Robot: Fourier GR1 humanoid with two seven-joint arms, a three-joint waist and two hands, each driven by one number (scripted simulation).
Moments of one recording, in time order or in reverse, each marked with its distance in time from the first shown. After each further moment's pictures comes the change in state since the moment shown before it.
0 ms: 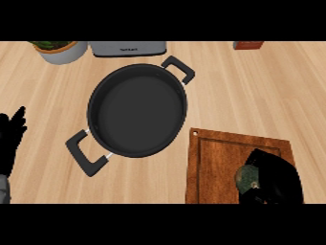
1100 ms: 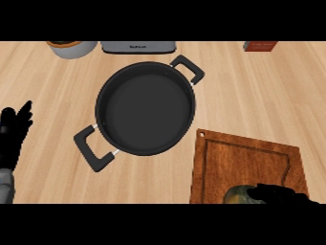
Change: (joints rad) left arm -0.036 -0.003 -0.022 -0.010 -0.008 -0.024 0.021; right arm -0.134 0.032 0.601 -0.600 0.802 0.041 0.251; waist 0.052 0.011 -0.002
